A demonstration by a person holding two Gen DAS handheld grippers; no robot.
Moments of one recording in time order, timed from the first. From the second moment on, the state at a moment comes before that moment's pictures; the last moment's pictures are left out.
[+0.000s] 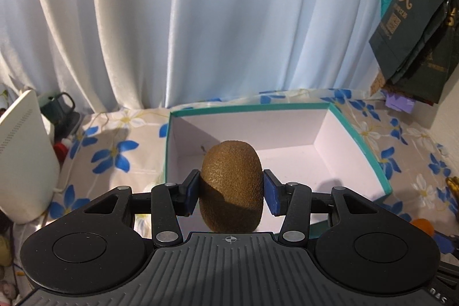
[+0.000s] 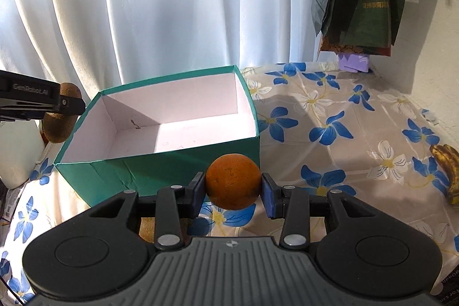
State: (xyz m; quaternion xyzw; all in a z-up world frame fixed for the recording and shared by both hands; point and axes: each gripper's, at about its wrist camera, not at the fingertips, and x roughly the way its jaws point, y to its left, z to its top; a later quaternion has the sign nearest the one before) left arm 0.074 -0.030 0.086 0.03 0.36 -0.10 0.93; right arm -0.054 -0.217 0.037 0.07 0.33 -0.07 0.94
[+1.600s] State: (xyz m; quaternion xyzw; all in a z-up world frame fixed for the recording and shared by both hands) left arm 0.123 -0.052 -0.002 0.10 0.43 -0.06 0.90; right arm -0.046 -0.213 0.051 0.06 0.31 -0.09 0.95
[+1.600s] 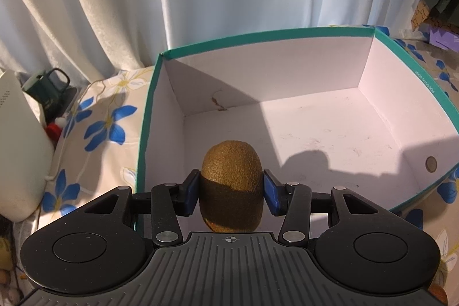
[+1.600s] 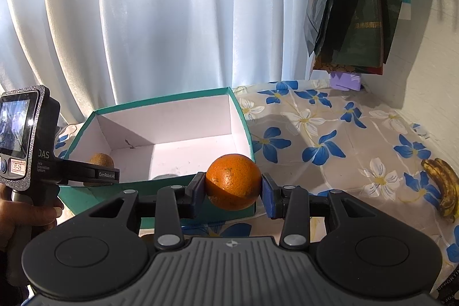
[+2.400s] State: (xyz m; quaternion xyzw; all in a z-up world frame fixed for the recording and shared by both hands) left arm 0.118 -0.050 0.009 0.09 0.42 -0.05 0.90; right arm -0.028 -0.218 0.049 0.05 0.30 -0.07 0.95
